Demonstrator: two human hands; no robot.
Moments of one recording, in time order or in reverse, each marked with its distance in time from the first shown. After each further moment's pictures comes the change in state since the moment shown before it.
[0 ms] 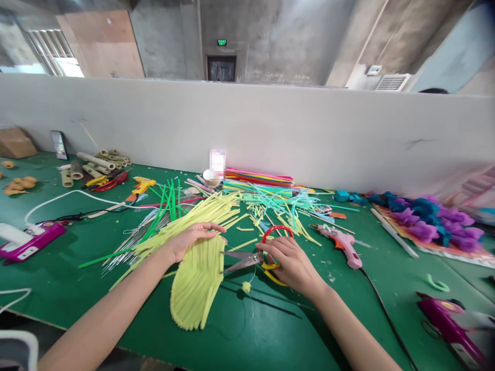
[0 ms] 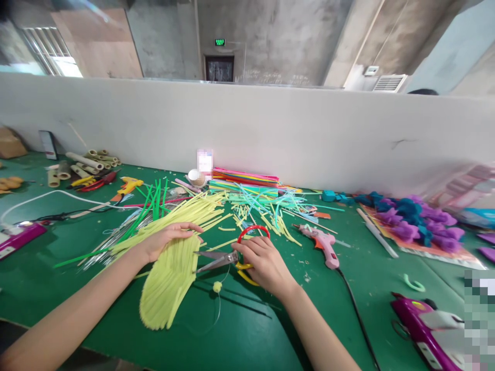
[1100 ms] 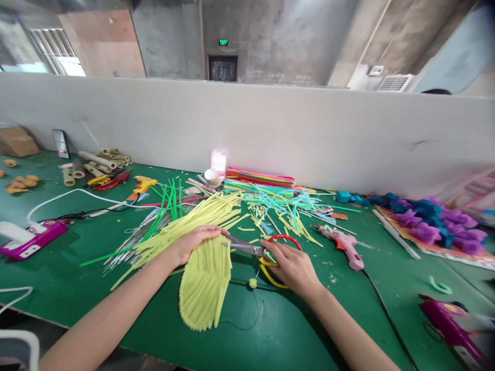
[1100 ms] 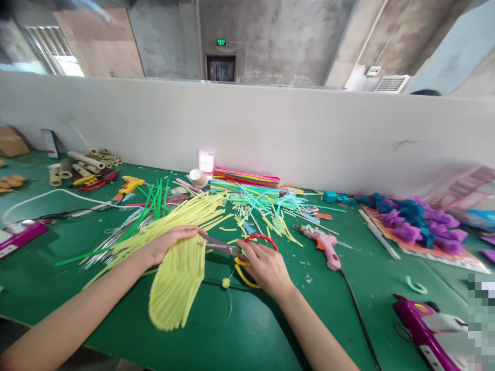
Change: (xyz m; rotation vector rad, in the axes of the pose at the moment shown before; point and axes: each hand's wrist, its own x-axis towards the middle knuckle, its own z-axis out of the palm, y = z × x) left_hand 0.003 -0.006 0.007 -0.026 0.037 -0.003; right_hand -0.003 -0.008 0.006 -0.265 0.059 0.039
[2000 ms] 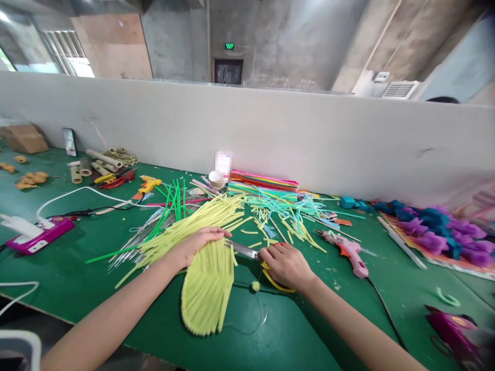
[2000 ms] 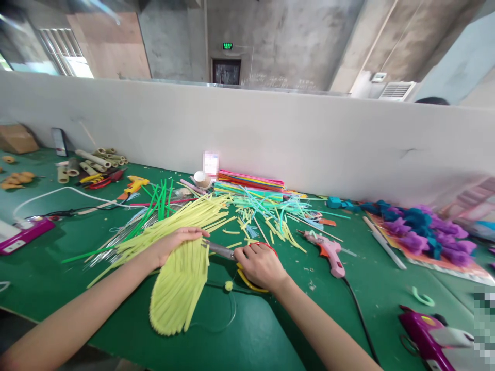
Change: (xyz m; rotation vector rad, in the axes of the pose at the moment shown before) left_hand 0.003 -0.005 -0.002 -0.024 0.039 -0.018; right_hand 0.023 -0.002 0.008 -0.193 -0.062 -0.228
